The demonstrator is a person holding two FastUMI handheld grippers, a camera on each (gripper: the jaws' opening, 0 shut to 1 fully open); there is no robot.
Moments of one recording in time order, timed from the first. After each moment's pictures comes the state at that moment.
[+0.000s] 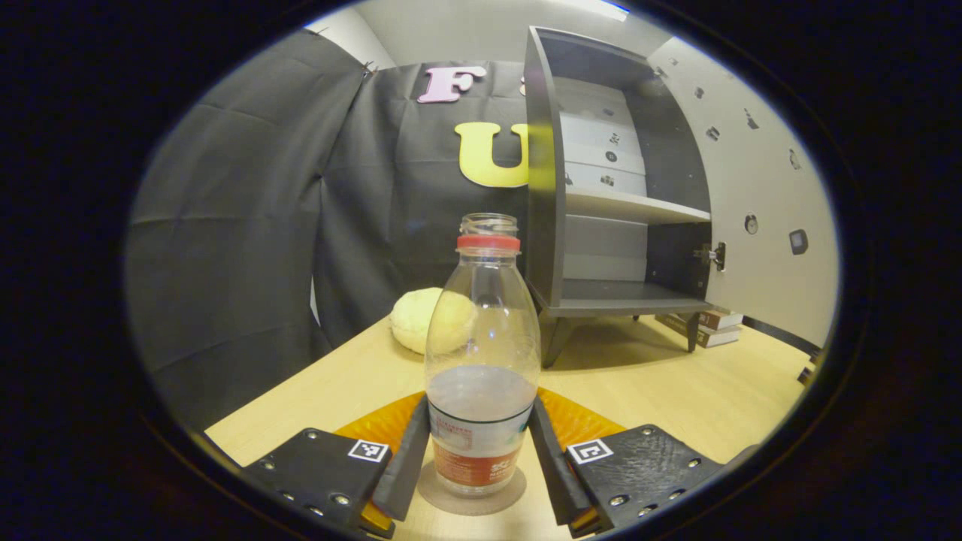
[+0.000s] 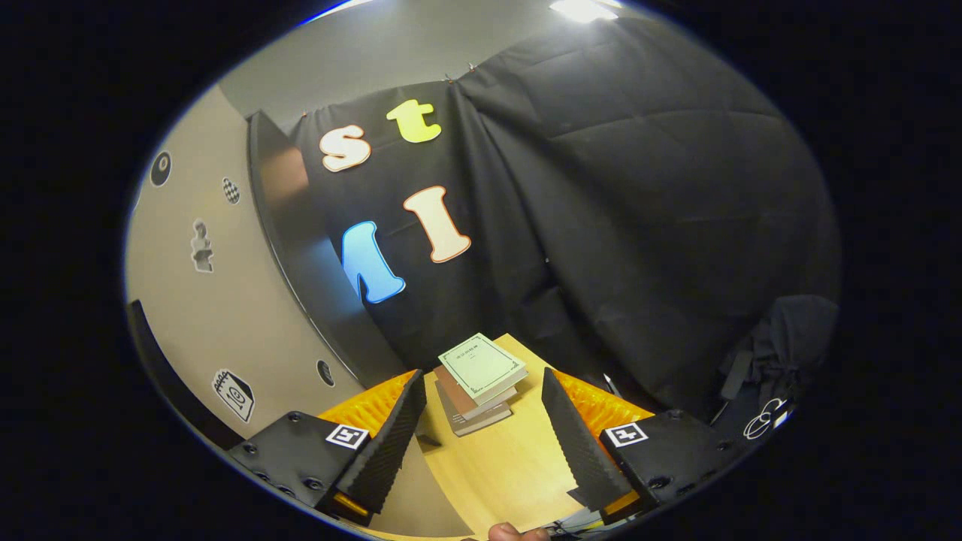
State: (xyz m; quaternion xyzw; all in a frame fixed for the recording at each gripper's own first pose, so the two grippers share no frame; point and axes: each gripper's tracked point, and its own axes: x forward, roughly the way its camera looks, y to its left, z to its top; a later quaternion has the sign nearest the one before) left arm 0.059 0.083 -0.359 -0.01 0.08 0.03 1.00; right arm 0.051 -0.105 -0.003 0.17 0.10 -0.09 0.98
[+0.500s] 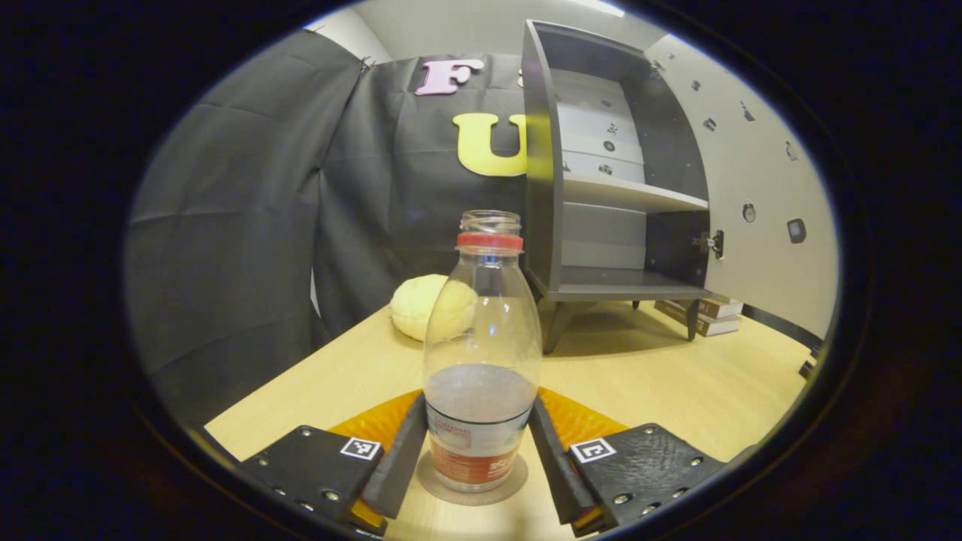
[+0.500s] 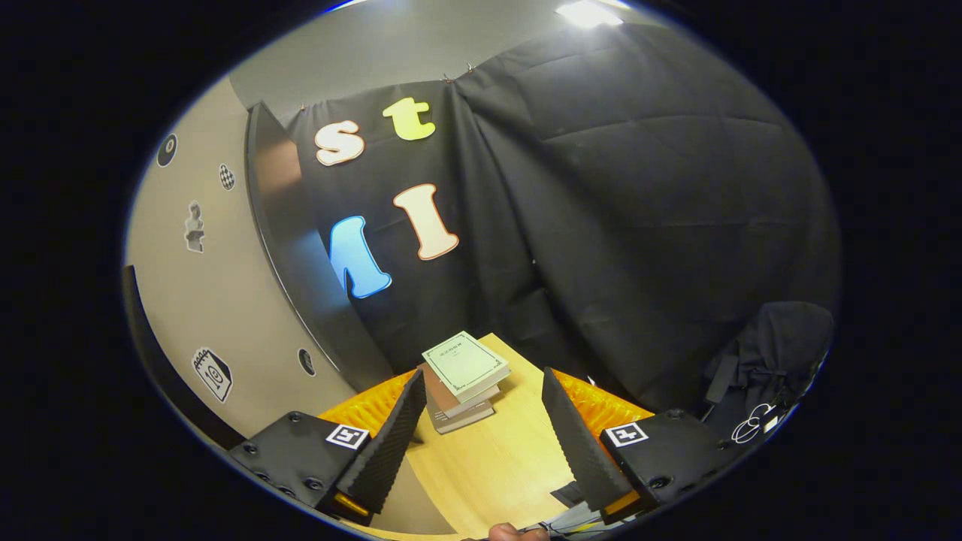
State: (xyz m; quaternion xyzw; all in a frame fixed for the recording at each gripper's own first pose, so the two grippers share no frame) left arm 0.054 0.083 -0.365 -0.01 0.10 0.04 0.99; right arm 0.042 -0.112 -0.024 0.13 0.10 -0.11 0.98
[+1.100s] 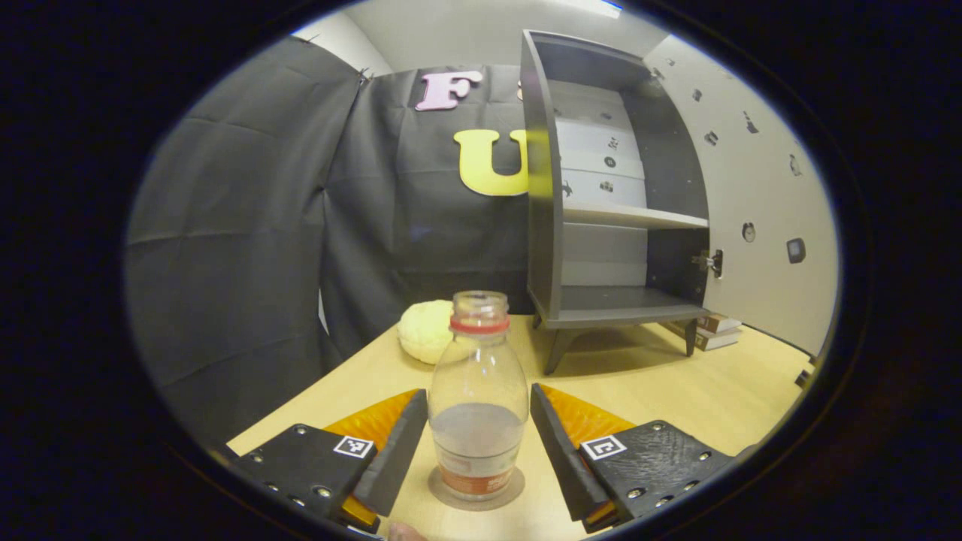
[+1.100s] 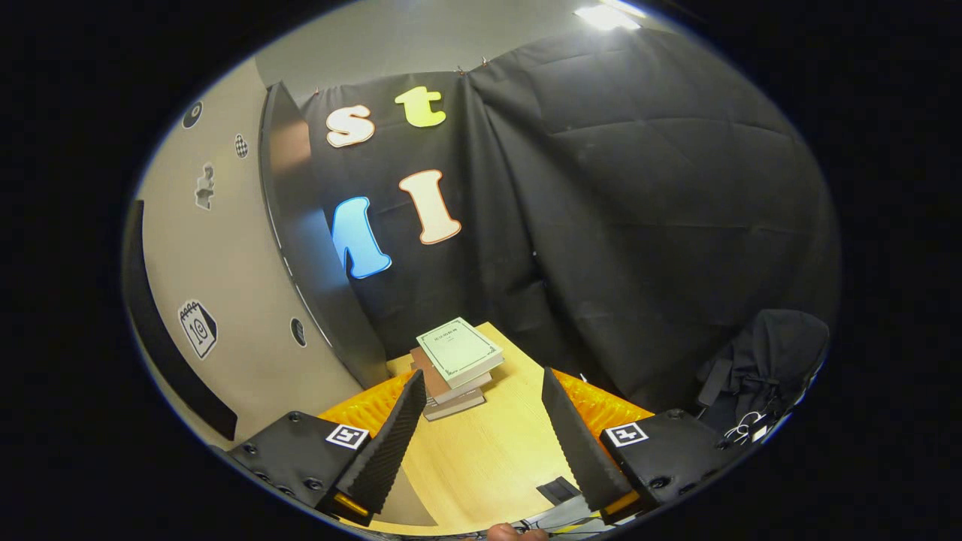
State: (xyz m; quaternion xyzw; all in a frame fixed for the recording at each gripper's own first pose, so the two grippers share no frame) left arm 0.047 0.089 -0.306 0.00 0.06 0.04 1.00; right arm 0.035 -0.105 -0.053 0.10 0.12 -0.10 0.98
